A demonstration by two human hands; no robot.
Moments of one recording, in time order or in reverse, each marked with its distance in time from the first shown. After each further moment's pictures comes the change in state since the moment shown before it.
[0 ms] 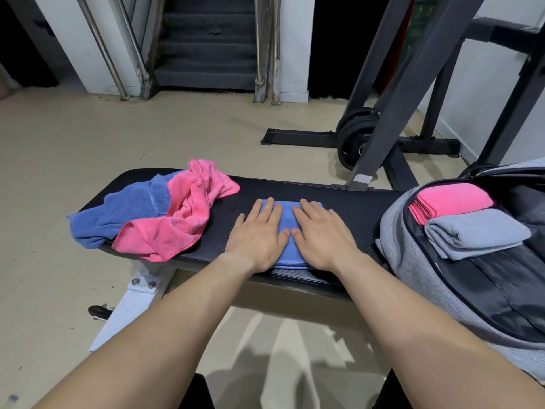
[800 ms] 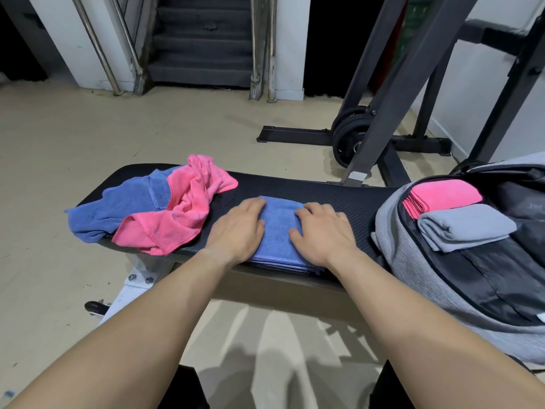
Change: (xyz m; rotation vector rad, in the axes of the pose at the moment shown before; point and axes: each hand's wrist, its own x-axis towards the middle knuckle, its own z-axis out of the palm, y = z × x) left_hand -0.010 -0.032 -0.003 -0.185 0.176 -0.006; right_hand -0.013 -0.013 -0.008 -0.040 0.037 0.115
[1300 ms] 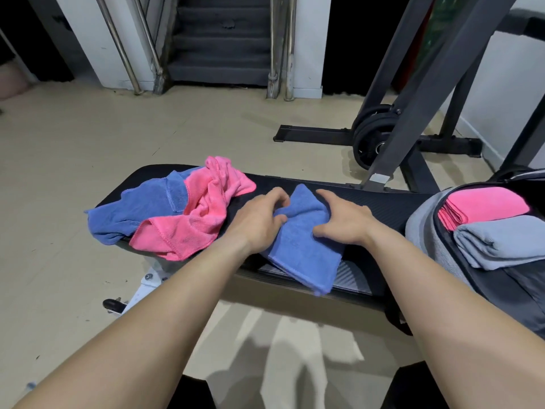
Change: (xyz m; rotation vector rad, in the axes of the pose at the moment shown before) left_hand 0.020 -0.001 -0.023 -0.280 0.014 -0.010; right_hand 0.045 0.015 -0.024 0.336 -0.216 0.058
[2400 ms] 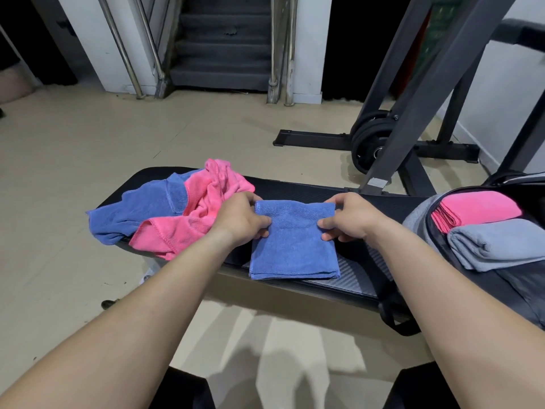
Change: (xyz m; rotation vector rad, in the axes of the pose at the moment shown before) left_hand 0.000 -0.005 -0.015 -0.459 0.034 -0.338; right_hand -0.008 0.007 -0.013 0.629 -0.035 0.136
